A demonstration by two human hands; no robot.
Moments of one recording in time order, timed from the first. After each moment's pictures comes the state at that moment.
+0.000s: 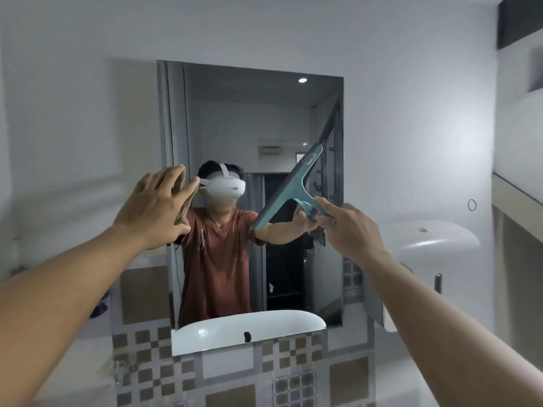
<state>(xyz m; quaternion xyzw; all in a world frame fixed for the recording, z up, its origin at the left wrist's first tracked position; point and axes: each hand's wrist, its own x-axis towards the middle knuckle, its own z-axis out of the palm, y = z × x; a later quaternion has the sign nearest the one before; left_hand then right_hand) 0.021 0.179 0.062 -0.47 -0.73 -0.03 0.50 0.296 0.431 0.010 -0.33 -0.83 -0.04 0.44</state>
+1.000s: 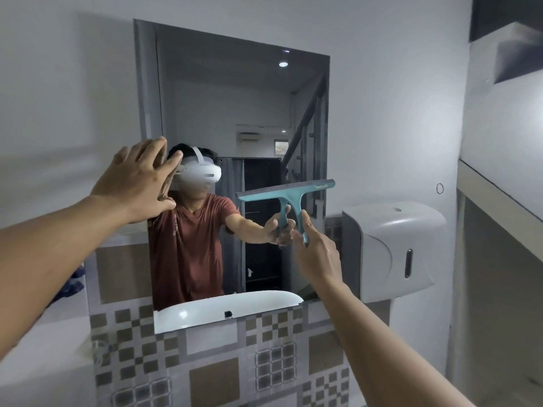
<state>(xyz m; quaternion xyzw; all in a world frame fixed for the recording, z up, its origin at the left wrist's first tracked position) 0.016 0.181 0.061 -0.49 -0.71 -0.05 0.49 0.267 0.386 -0.075 -0.38 -0.76 0.18 0.50</state>
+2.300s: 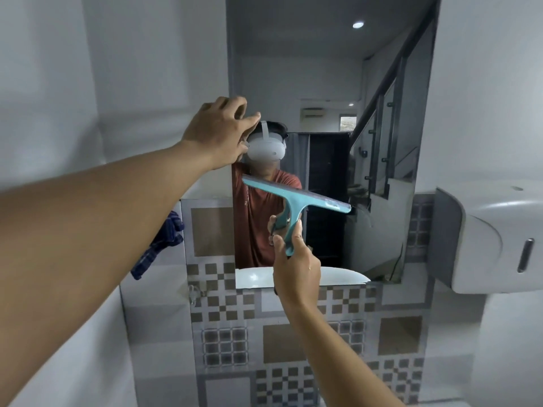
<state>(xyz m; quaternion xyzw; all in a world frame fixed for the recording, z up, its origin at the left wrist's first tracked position) 0.016 0.164 0.085 -0.49 -0.72 -0.04 0.49 0.146 0.250 -0.140 -0.29 -0.72 0.36 0.52</state>
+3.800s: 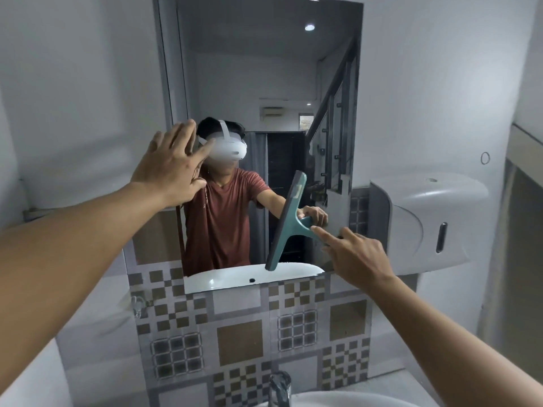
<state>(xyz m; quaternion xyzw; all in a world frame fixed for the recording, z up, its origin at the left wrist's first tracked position) 0.019 0.192 0.030 -0.48 -0.73 -0.04 0.48 0.309 0.417 -0.134 -0.27 -0.87 -0.21 0.35</state>
